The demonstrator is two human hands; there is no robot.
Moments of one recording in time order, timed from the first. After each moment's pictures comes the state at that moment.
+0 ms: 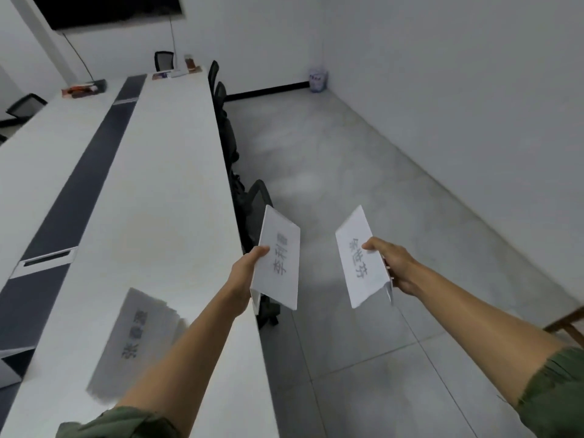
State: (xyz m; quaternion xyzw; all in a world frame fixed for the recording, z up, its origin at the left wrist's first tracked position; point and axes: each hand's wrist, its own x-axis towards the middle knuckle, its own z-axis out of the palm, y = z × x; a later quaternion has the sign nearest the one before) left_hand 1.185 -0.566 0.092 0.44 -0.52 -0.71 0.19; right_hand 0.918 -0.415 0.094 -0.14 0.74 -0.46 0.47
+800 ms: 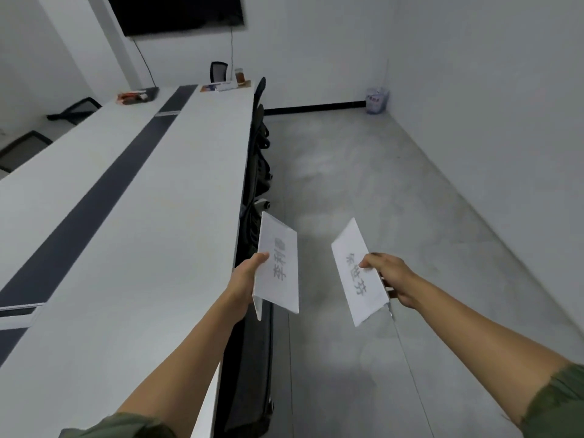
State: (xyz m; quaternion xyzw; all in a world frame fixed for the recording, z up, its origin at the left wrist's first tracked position) left_hand 0.974 -0.864 0.102 0.51 -0.45 -0.67 0.29; right_hand 0.690 -0.770 0.099 -0.27 0.73 -0.39 0.49
